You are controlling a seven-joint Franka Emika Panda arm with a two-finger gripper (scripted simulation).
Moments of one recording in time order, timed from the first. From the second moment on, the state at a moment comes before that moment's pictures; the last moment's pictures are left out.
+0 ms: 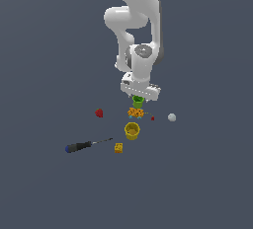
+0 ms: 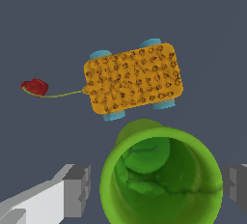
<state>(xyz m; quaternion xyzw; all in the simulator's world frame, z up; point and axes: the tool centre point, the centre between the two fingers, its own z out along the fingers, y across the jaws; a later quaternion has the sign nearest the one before) -0.159 0.066 0.063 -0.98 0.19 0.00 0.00</state>
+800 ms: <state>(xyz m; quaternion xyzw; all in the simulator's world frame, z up) -0.159 0.066 0.043 -0.98 0.19 0.00 0.00</state>
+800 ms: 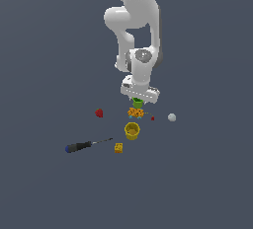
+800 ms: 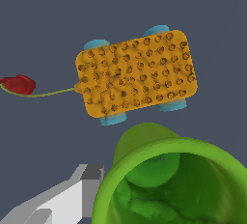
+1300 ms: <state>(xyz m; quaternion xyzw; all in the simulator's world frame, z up) -0.158 0.066 0.047 -0.98 0.19 0.00 0.00</state>
